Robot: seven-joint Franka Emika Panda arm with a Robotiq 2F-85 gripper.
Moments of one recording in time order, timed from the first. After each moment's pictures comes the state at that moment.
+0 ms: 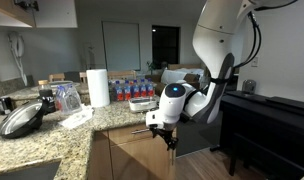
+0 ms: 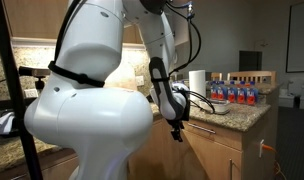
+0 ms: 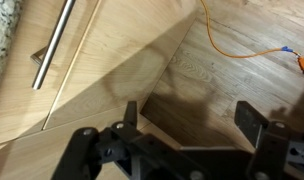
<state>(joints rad) 0.44 0.33 -0.24 -2.39 -1.58 3.04 -0.17</state>
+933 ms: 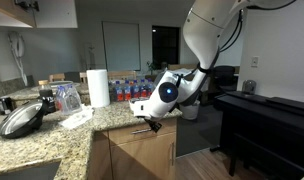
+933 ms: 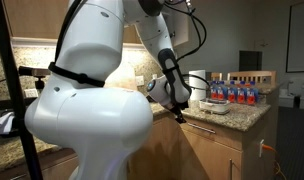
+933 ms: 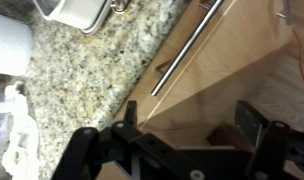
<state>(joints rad) 0.43 0.33 -0.12 -2.17 -2.19 2.85 0.40</state>
